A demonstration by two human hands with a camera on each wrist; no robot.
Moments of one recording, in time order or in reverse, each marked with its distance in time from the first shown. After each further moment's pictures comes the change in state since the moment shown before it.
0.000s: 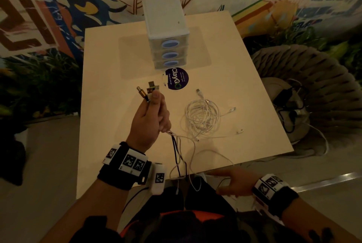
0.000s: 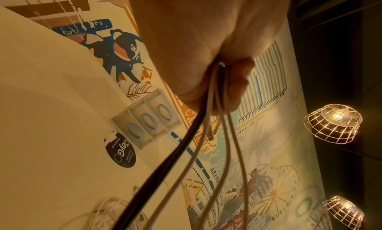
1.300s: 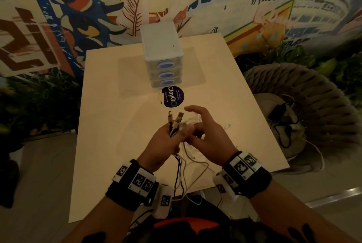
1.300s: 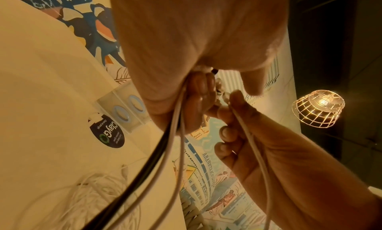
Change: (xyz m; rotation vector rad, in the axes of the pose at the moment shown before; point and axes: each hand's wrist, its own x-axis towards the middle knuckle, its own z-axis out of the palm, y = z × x) left_hand 0.001 -0.010 0.034 0.293 -0.126 -0.220; right_hand -0.013 -0.158 -0.093 0.260 0.774 -0.567
